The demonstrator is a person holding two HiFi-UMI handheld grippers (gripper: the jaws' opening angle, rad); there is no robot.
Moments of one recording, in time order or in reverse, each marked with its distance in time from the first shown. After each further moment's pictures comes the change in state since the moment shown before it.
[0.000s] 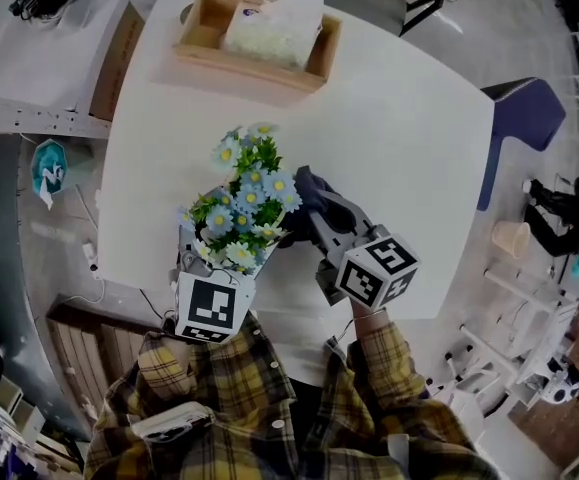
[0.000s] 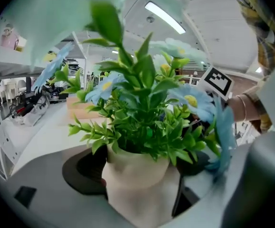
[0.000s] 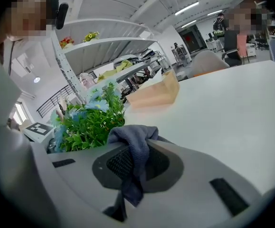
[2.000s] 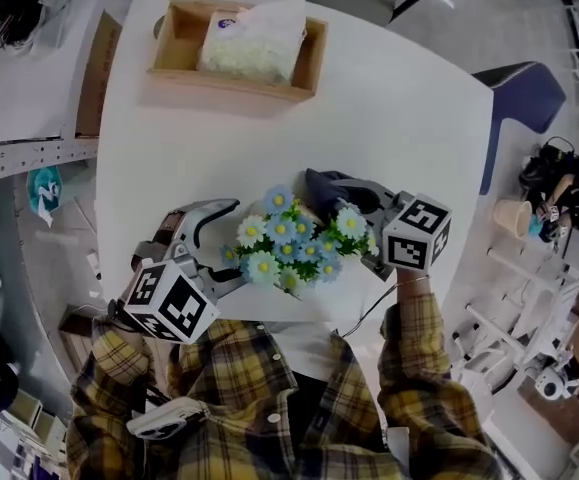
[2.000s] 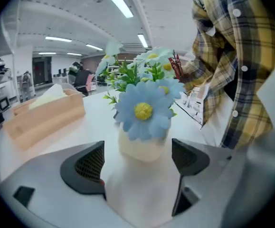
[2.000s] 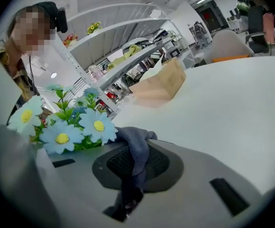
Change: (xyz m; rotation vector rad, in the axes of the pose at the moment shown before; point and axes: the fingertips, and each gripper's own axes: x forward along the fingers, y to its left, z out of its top) left arm -0.001 -0.021 -0.017 0.404 0.190 -0.623; right arm 0.000 -0.048 0.013 -0.060 0.225 0.228
